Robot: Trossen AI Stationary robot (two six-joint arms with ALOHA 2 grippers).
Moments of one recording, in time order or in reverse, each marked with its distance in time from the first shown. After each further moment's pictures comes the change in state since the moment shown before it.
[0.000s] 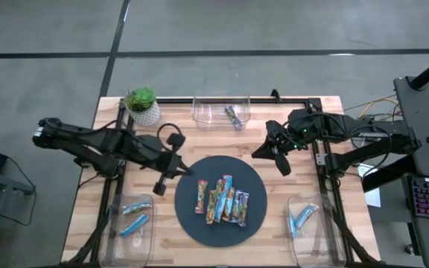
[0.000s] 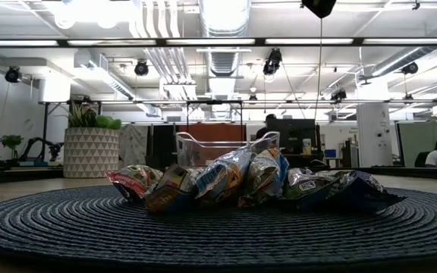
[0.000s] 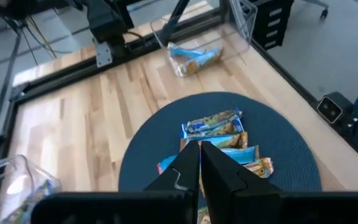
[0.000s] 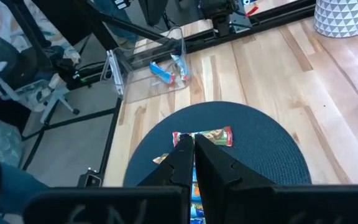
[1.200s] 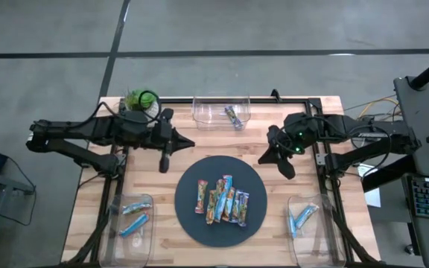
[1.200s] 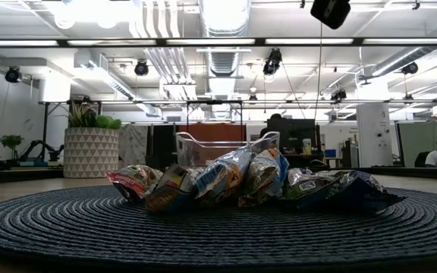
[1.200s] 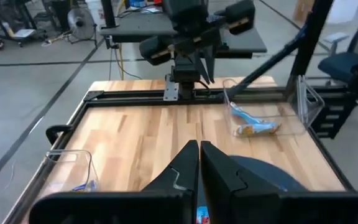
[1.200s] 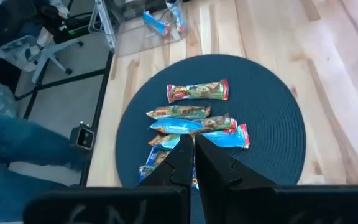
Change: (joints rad) left arm 0.158 -0.100 -0.020 0.169 -0.064 -0.194; right arm 0.000 0.000 -0.007 -0.172 -0.037 -0.058
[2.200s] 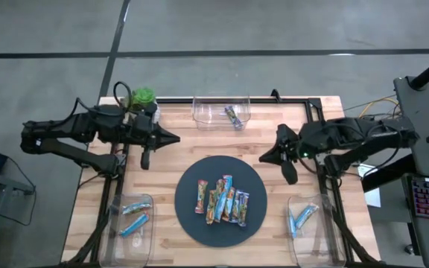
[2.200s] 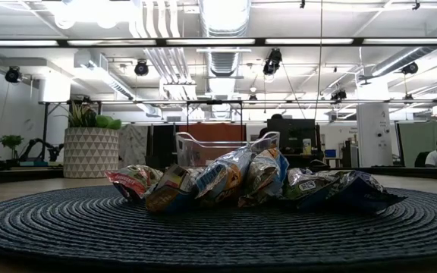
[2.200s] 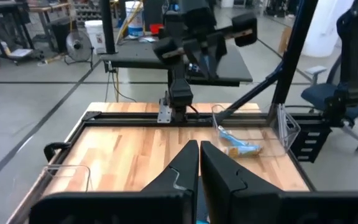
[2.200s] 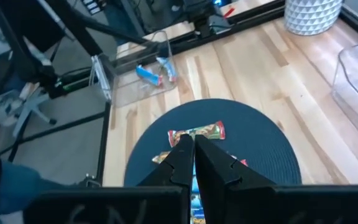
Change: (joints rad) left arm 0.002 -0.139 0.000 -0.029 0.023 -0.042; right arm 0.217 0.001 0.149 -0.007 0.345 0.197
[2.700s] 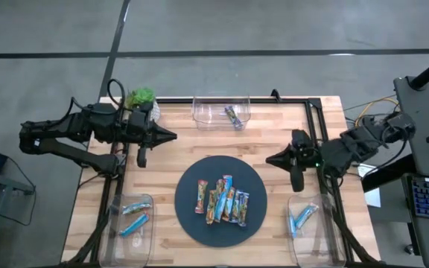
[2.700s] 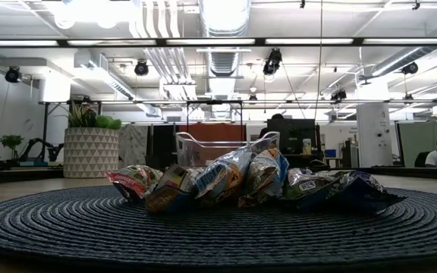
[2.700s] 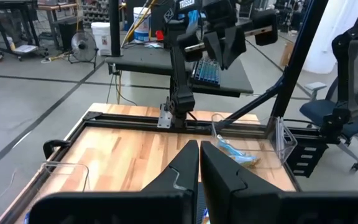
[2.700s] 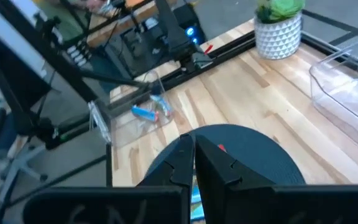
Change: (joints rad) left arm 0.000 -0.029 0.000 0.004 -0.020 -0.063; right arm 0.254 -0.016 0.040 0.001 0.403 0.219
